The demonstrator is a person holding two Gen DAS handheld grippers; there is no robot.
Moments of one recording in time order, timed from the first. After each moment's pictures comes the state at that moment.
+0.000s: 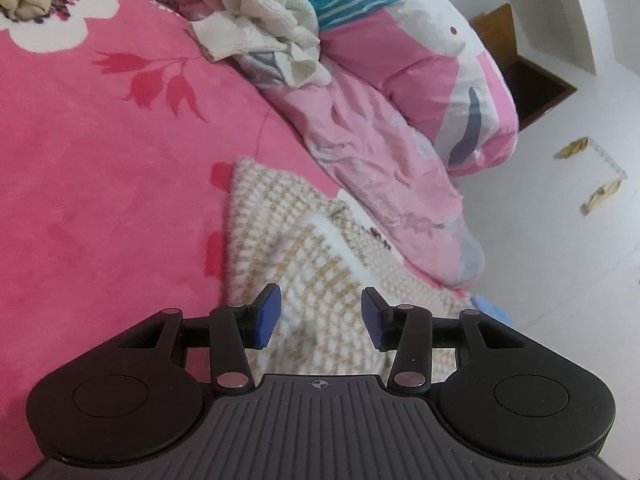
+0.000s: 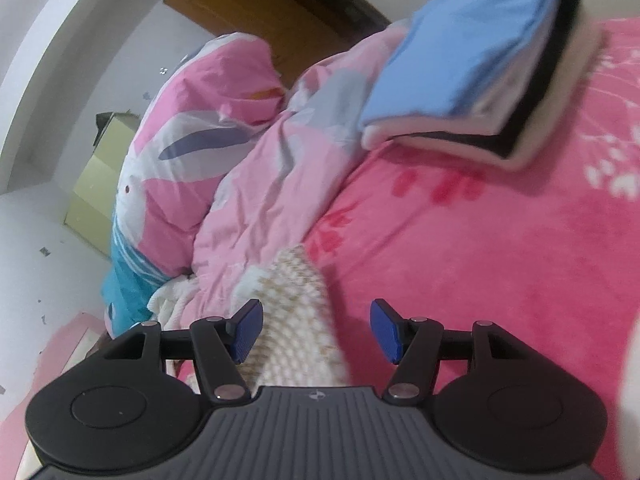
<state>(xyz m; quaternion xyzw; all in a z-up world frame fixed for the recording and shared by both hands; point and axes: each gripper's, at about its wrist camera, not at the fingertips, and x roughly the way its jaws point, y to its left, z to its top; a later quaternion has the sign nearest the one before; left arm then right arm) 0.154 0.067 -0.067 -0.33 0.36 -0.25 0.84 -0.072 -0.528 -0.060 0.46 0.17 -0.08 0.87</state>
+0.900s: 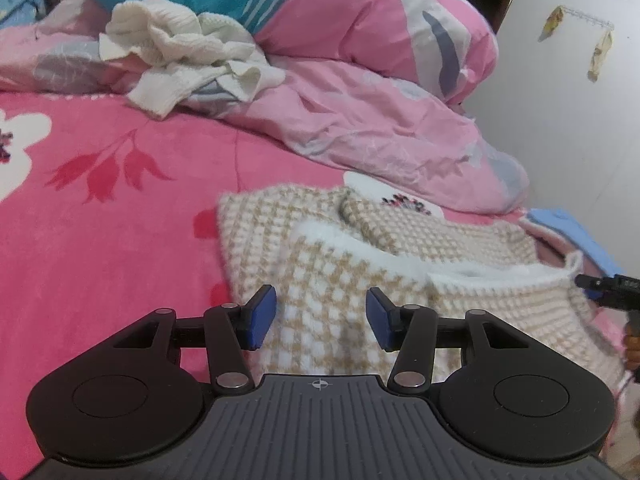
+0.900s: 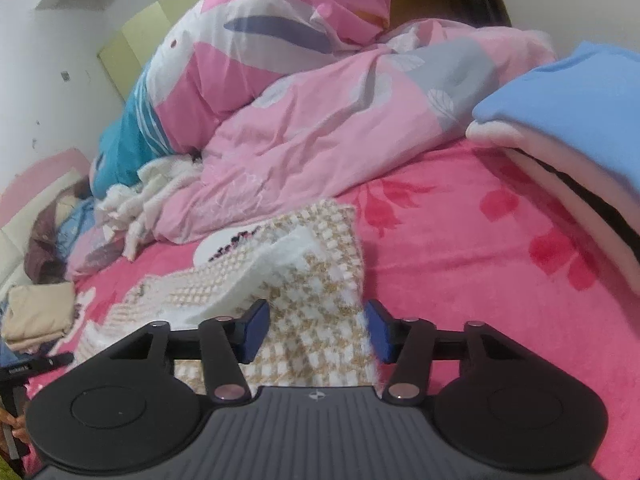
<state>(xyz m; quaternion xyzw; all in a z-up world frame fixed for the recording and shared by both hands) 0.171 0.016 -0.057 -0.09 0.33 -0.25 0.91 0.031 -0.489 -0.042 0.23 0.30 0.00 0.93</state>
